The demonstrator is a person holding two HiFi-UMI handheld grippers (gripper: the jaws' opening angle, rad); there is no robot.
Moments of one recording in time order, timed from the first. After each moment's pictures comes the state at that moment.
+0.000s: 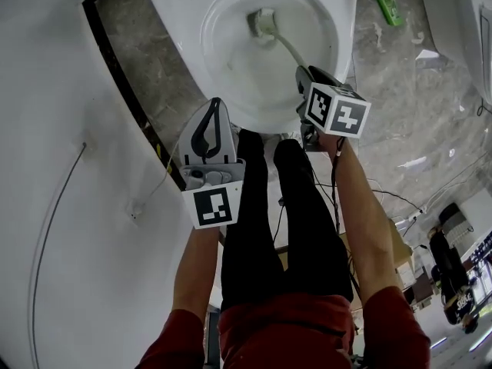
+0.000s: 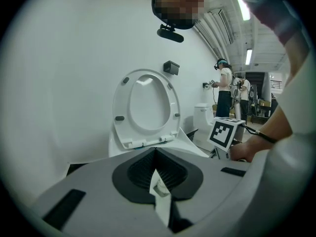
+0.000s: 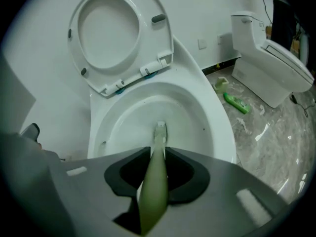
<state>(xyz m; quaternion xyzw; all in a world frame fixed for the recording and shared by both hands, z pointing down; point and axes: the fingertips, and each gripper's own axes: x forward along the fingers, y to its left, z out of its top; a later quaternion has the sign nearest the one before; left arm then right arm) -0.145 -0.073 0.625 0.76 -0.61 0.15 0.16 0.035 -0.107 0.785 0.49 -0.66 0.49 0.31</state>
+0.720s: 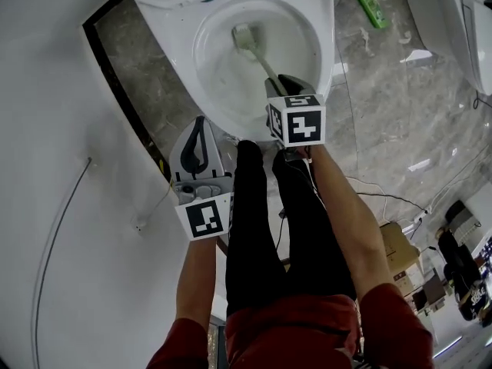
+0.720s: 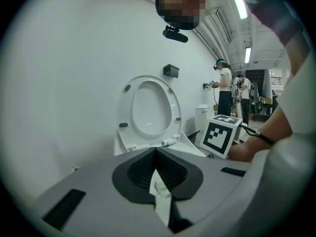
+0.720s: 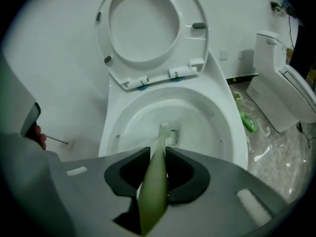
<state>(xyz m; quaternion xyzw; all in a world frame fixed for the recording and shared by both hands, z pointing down) -0.156 -0.066 0.602 0.76 -0.62 0.15 0.13 -0.017 -0.104 0.763 0.44 -0.71 0.43 0.35</state>
